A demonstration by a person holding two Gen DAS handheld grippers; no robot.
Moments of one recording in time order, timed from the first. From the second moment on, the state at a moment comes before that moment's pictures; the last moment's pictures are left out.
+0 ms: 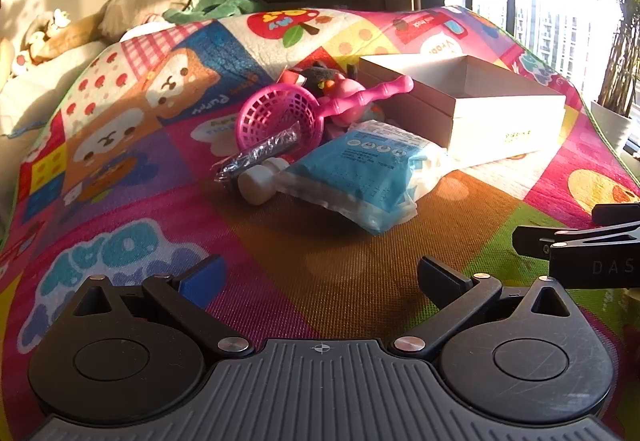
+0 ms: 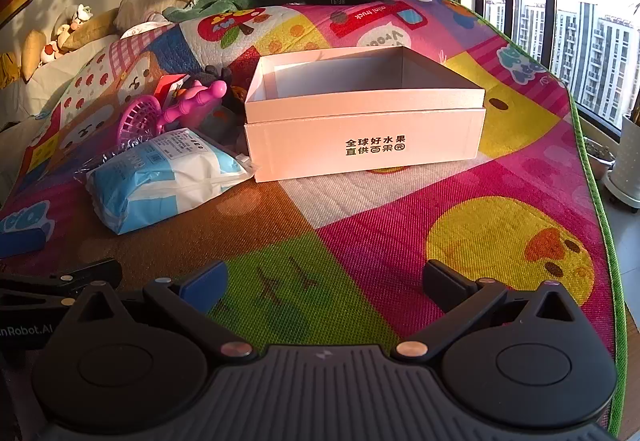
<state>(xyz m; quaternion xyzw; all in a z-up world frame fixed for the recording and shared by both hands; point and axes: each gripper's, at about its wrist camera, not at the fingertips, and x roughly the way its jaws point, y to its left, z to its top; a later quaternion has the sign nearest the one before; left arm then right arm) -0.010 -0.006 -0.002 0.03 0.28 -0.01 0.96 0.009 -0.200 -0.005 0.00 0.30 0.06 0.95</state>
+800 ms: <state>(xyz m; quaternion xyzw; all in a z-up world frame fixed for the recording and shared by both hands) -0.017 -0.016 -0.003 0.06 0.26 -0.03 0.96 0.009 -0.199 -0.006 0.00 0.31 0.05 0.95</state>
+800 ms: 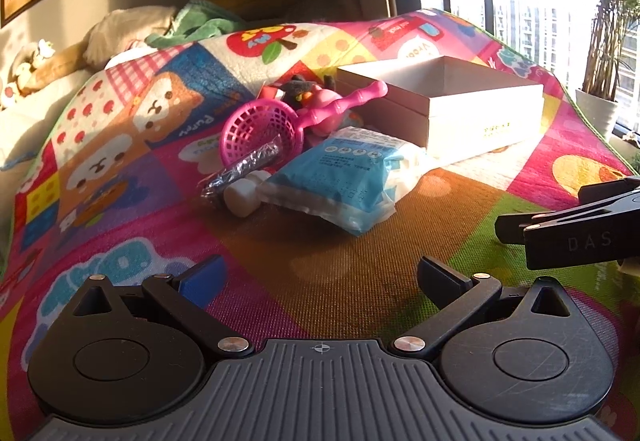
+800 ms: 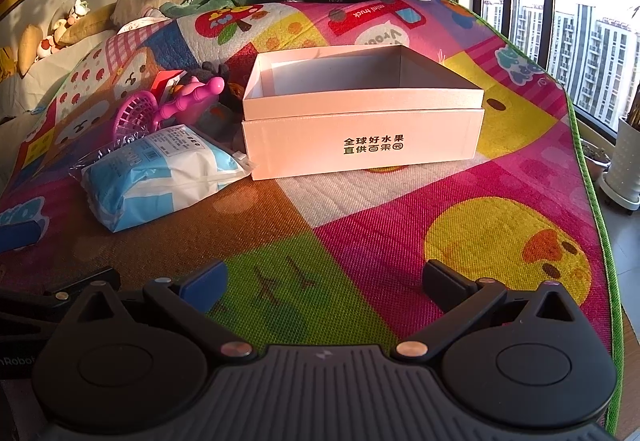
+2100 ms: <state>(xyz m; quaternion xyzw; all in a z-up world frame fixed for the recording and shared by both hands) -0.021 -0.004 -0.001 0.03 0.26 -0.03 0.97 0.008 -0.203 -0.006 0.01 0.30 0.05 0.95</state>
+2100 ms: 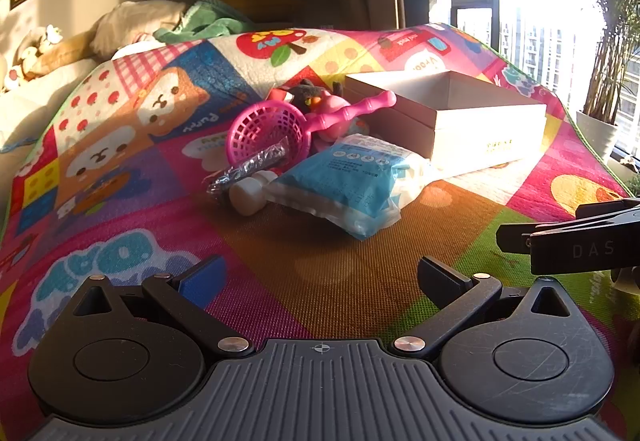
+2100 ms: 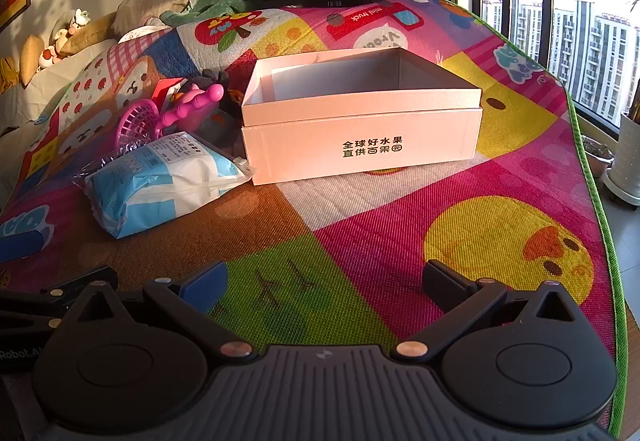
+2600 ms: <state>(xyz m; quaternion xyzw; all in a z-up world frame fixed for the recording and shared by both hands) -0.015 -0.006 0.001 0.04 0.28 -0.04 0.96 0.012 -0.197 -0.004 -0.02 0.32 0.06 0.95</state>
